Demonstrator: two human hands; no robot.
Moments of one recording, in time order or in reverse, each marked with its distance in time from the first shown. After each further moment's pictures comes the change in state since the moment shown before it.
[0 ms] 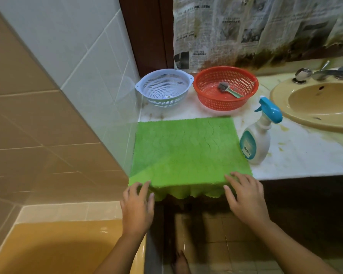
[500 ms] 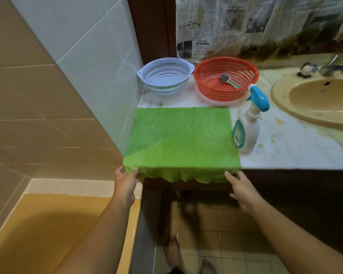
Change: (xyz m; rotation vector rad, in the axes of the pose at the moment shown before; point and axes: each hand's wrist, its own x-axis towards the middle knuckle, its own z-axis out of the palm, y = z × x) left_hand 0.015 0.039 -0.022 -1.125 0.012 -0.948; right_hand 0.005 0.019 -0.029 1.089 -0.450 0.869
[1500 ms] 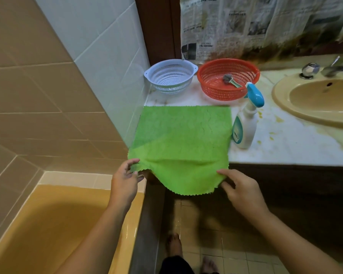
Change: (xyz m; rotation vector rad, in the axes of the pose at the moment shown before) left_hand -0.070 0.000 -0.034 0.192 -0.135 0.377; right_hand -0.060 0.018 -0.019 -0.654 0.082 -0.882
